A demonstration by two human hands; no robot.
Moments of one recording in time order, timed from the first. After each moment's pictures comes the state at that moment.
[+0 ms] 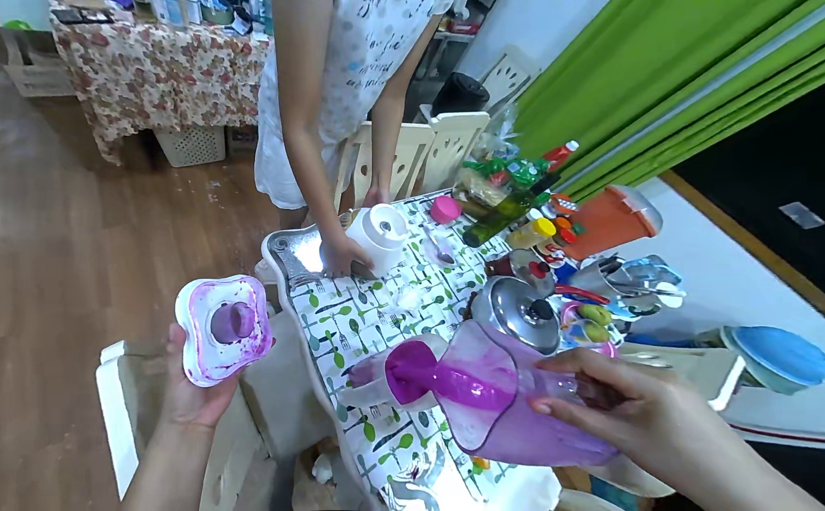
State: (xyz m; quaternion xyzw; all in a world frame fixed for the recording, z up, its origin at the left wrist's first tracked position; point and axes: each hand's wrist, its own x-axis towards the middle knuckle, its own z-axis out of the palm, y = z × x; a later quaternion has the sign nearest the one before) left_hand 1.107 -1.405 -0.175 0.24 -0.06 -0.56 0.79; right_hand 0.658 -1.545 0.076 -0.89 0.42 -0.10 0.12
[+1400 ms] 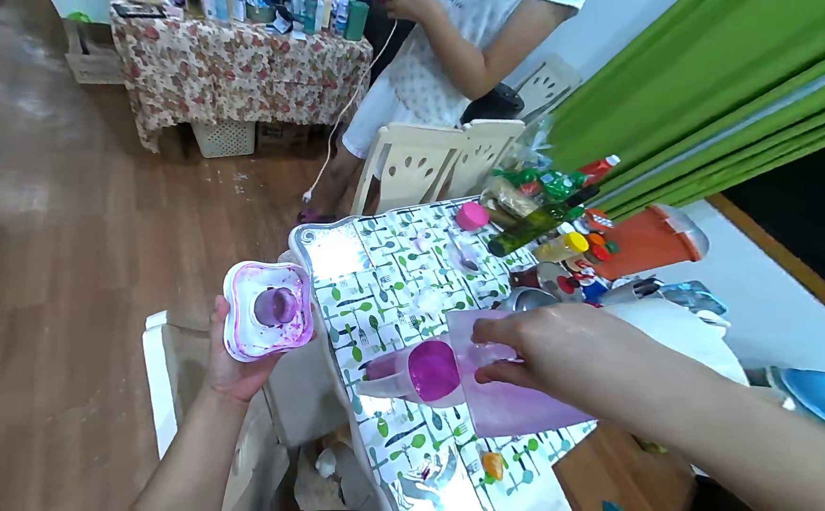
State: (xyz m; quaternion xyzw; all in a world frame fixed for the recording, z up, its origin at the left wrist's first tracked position) left_hand 1.099 -1.408 -0.173 0.16 -0.08 -0.62 0.76; right_hand 0.798 -1.566 0.100 -0.95 0.22 0.20 -0.07
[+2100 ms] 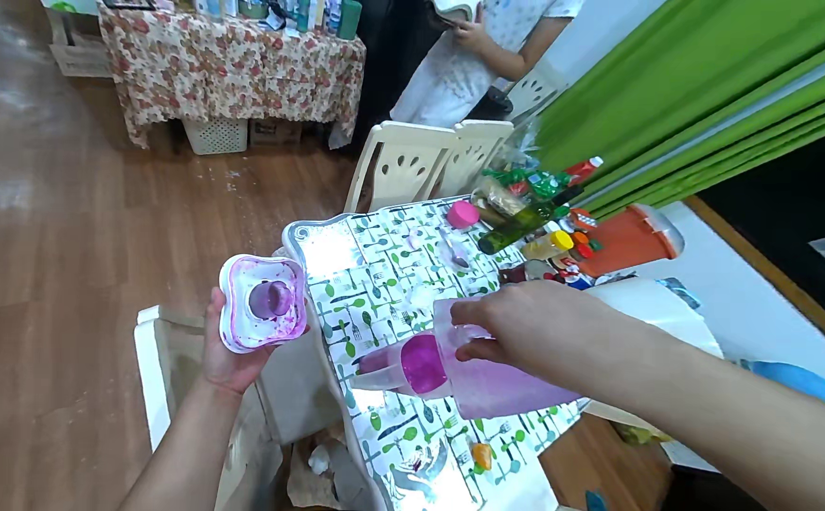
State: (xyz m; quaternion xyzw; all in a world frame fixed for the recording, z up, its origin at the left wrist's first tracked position) left_hand 1.101 -1.411 -0.169 0.16 -0.09 -0.62 0.76; right_hand 0.832 -1.564 0.114 -0.92 0.23 0.29 -0.08
